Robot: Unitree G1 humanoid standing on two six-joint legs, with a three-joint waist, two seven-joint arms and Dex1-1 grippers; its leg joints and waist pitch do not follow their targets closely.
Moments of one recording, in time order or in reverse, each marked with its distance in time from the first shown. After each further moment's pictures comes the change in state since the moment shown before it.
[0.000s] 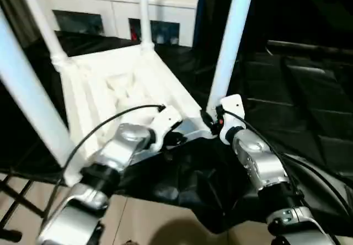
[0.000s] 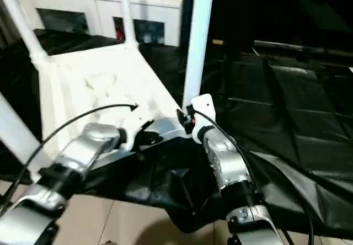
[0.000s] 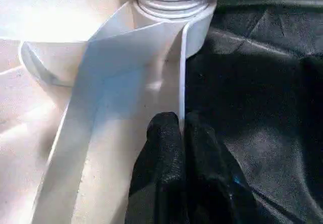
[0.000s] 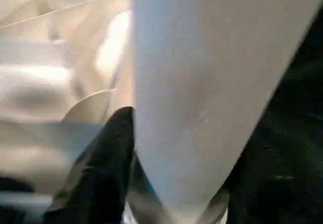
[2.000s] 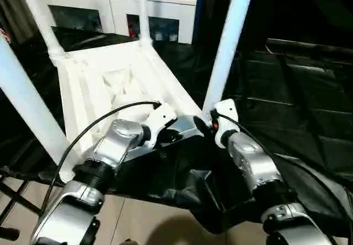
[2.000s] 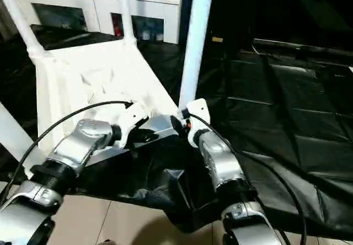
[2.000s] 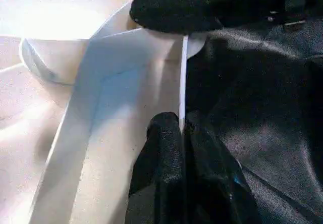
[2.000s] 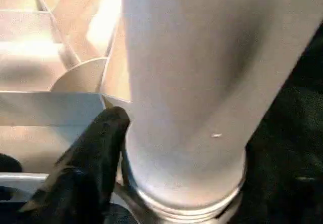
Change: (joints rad) left arm -0.048 -0.014 0.016 0.055 0.013 0.004 -0.009; right arm -0.036 0.063 -0.038 0.131 -0.017 -0.023 -0.088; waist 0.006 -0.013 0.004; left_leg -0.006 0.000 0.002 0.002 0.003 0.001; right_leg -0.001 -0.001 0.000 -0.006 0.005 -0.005
